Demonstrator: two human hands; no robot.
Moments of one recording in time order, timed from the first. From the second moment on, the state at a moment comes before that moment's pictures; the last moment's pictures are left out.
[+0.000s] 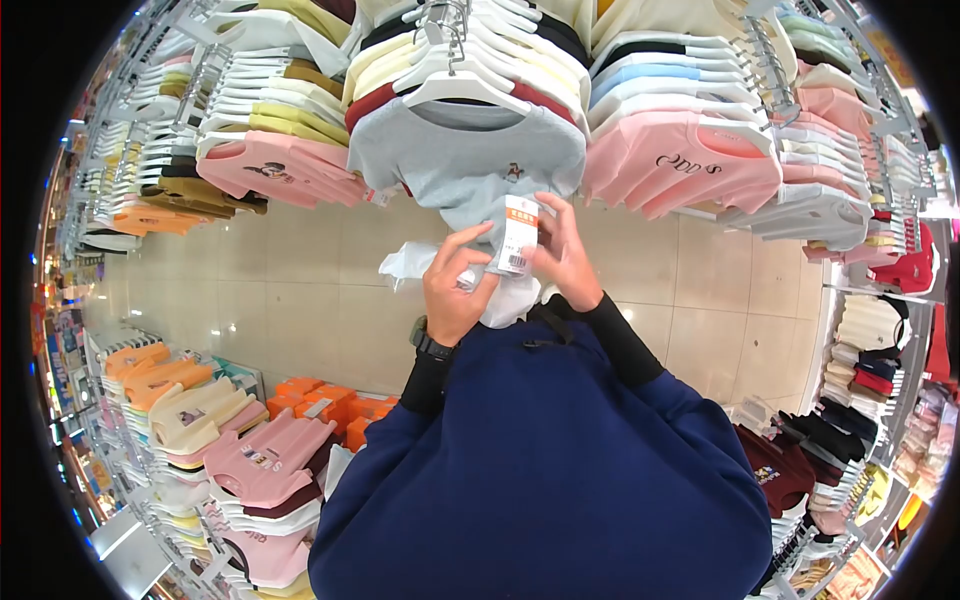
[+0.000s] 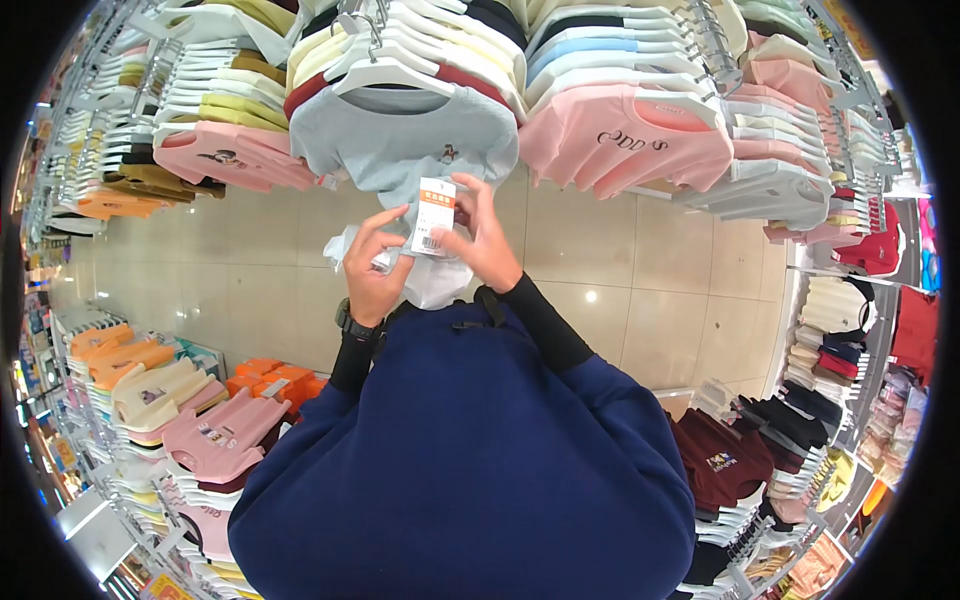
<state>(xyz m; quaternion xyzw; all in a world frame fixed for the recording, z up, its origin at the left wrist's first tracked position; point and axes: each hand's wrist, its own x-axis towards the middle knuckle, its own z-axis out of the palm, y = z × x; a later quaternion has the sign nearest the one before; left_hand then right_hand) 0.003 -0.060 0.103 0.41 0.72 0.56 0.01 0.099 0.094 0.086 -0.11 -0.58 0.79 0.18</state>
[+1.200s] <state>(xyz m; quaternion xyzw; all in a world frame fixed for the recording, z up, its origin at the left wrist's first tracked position) -0.016 -0.067 0.106 0.27 0.73 0.58 0.22 0.088 0.085 0.045 -0.21 -0.67 0.69 0.19</state>
